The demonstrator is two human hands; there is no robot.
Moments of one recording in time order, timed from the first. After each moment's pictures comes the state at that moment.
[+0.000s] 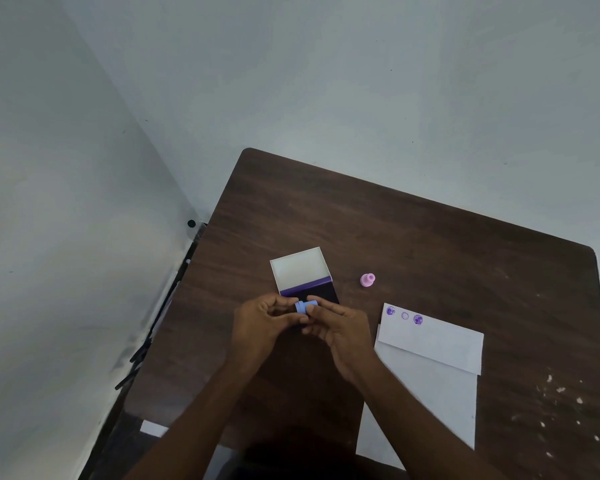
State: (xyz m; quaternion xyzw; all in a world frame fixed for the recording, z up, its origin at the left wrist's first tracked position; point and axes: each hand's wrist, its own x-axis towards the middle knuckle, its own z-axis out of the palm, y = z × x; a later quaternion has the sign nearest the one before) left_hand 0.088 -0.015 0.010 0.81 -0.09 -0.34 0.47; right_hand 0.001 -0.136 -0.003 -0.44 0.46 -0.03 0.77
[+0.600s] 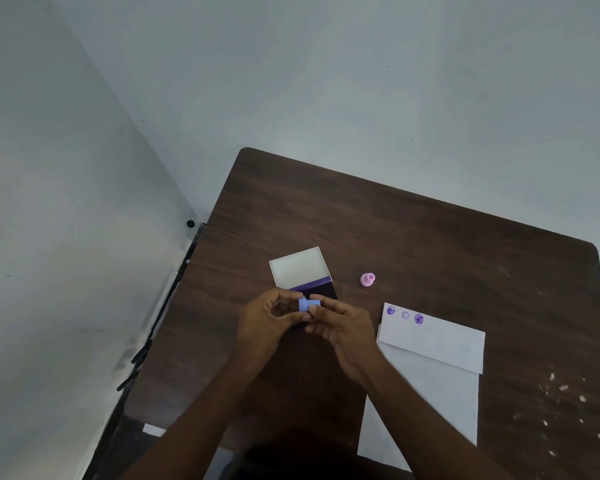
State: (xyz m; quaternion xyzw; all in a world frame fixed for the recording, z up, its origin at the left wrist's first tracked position) left_hand 0.089 -0.022 0.006 0.81 -0.12 -0.32 0.47; right_hand -0.002 -0.146 -0.011 -0.43 0.45 -0.02 0.78
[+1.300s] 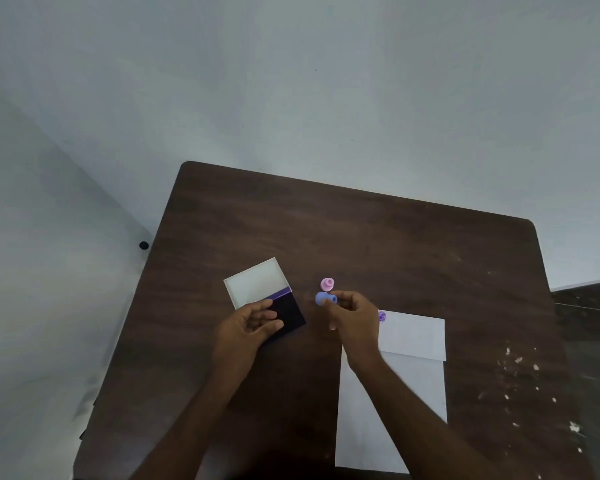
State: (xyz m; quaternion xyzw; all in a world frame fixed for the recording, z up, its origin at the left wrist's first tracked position) left_hand 0.085 -0.048 -0.009 0.76 -0.09 -0.37 0.52; right_hand -0.026 -0.209 -0.018 -0.60 0.58 -0.12 0.53
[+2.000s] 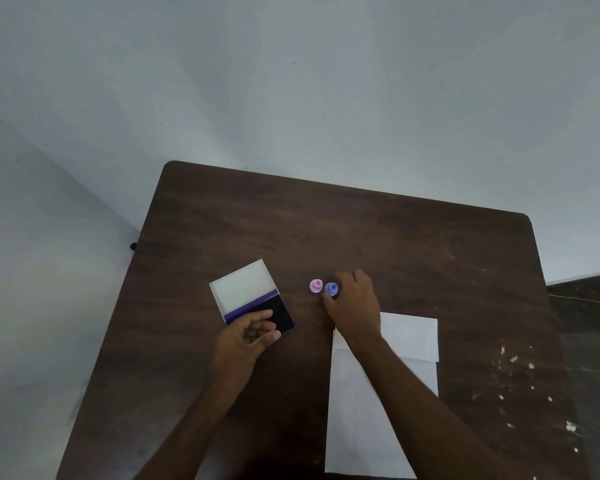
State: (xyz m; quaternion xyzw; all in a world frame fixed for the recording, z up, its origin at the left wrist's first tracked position) left_hand 0.069 -0.062 -0.019 0.78 -0.12 -0.39 0.47; right_hand -0.021 -0.266 -0.051 -0.84 0.48 0.02 0.23
